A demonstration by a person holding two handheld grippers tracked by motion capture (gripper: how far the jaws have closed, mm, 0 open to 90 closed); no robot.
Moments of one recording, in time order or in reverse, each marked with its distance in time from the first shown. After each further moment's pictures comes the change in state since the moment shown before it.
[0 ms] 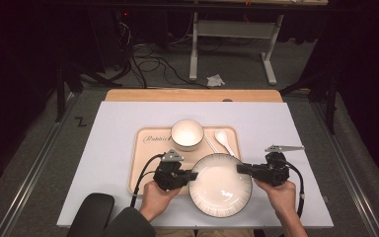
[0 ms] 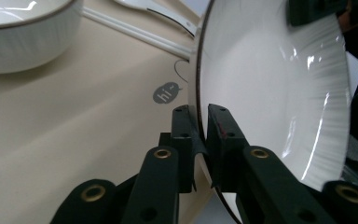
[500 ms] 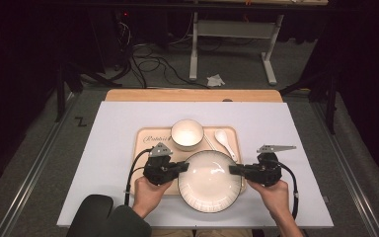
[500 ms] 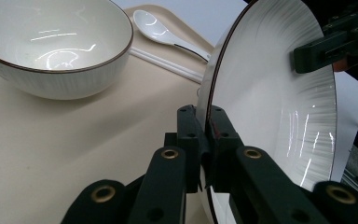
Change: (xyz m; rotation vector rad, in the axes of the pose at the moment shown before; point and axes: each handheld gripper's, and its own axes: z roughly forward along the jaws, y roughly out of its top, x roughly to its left) left arm 0.007 0.007 -0.026 -0.078 0.062 0.006; right arm 0.014 0.004 0.013 0.012 0.047 -0.053
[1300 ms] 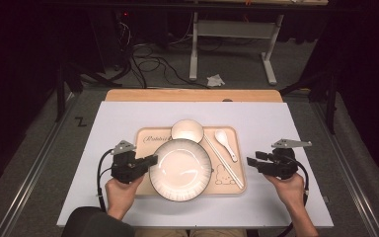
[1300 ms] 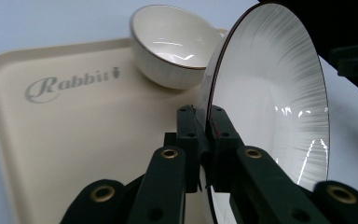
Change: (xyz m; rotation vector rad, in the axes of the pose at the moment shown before) left arm 0.045 -0.018 -0.066 -0.095 0.178 -0.180; right arm -0.042 0.001 -0.026 -0.022 -0.303 -0.105
